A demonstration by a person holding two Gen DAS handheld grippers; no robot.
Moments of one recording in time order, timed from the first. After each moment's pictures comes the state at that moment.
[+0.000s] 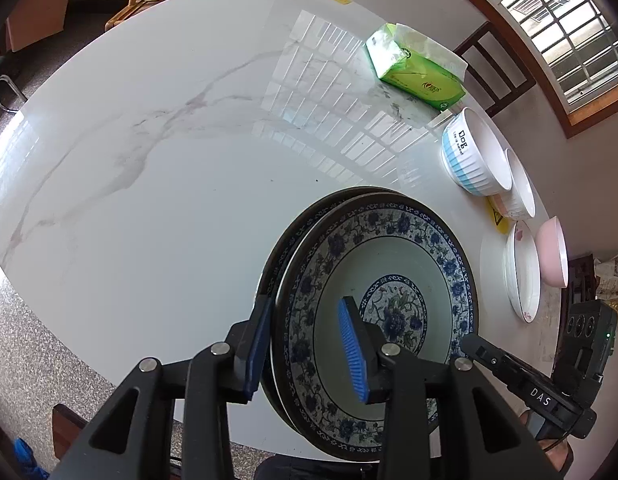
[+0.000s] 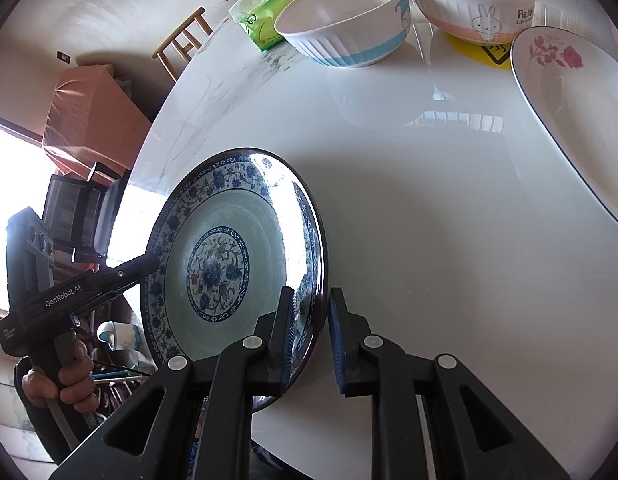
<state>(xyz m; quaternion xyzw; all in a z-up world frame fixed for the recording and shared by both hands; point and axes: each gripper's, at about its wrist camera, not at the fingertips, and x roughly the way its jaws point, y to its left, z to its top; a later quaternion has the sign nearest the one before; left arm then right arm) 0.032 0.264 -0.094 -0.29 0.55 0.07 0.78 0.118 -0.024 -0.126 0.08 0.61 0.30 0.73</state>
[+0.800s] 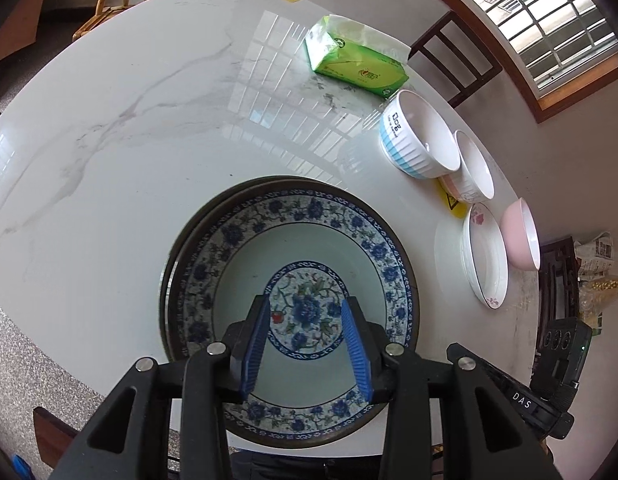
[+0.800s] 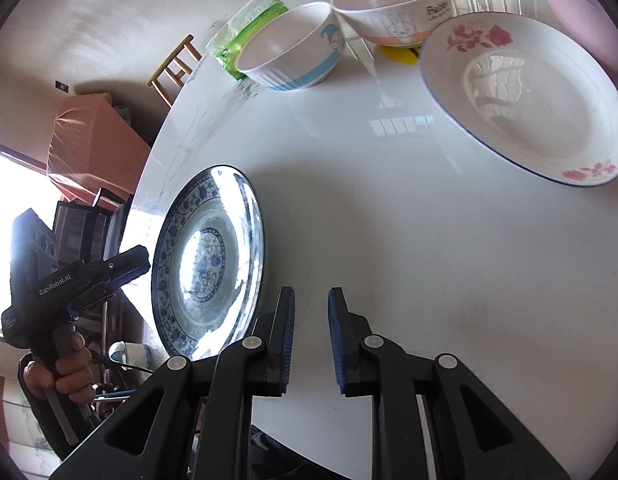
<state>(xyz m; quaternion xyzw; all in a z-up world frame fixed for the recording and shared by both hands) 0.047 0.214 -0.073 -0.29 0.54 0.02 0.79 0.109 -0.092 -0.119 0.13 0.60 0.28 0.74</state>
